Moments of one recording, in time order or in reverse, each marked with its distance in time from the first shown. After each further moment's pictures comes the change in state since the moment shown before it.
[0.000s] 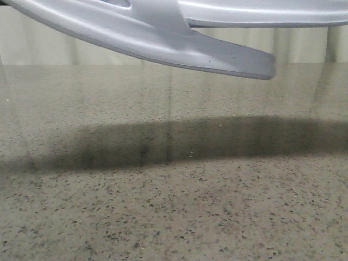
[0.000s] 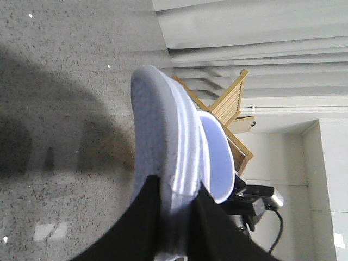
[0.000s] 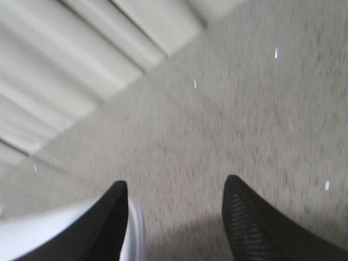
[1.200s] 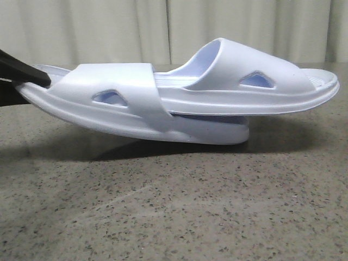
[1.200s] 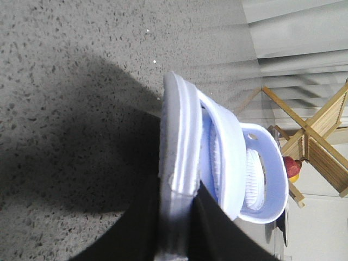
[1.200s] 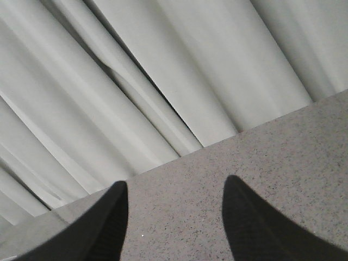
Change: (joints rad) left arm 0.000 0.268 0.000 0.008 -0.102 0.274; right arm 0.000 -0.162 -0.077 0.000 -0.062 -0.070
